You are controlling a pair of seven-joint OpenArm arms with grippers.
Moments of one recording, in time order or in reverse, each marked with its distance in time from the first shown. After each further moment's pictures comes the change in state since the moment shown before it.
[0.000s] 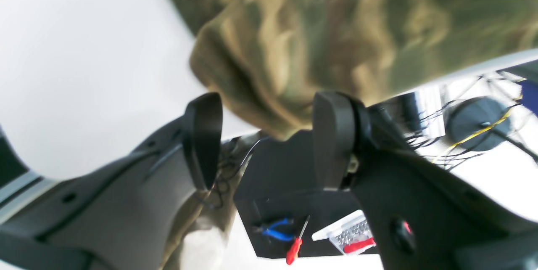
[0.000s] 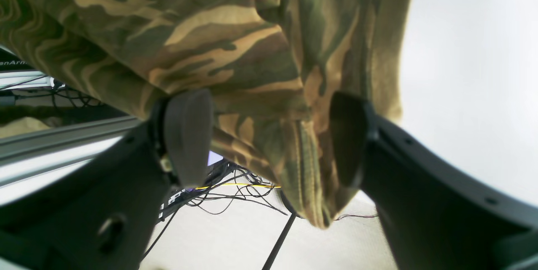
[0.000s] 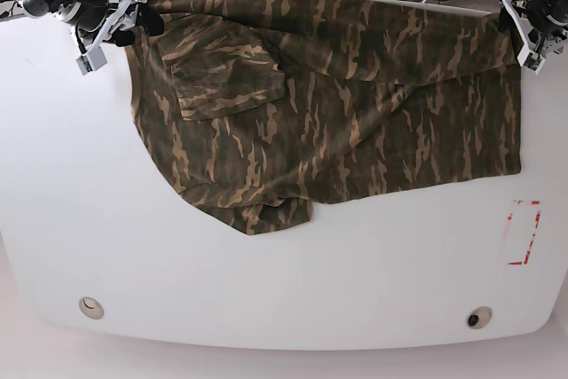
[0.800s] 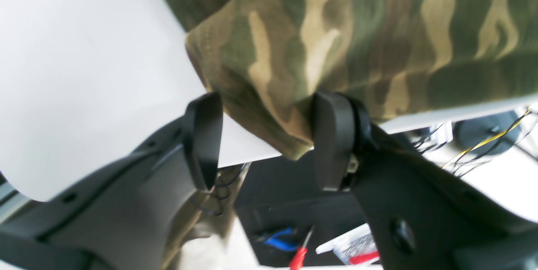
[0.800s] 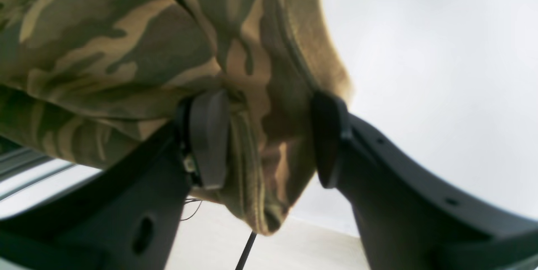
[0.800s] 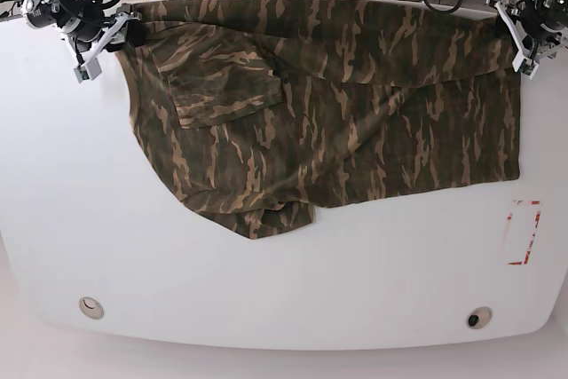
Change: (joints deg) left arm -4.1 -0.2 3.7 -8.5 7.9 -0.2 -6.9; right arm 6.8 -0.9 0.1 -9.8 -19.4 0.5 6.7
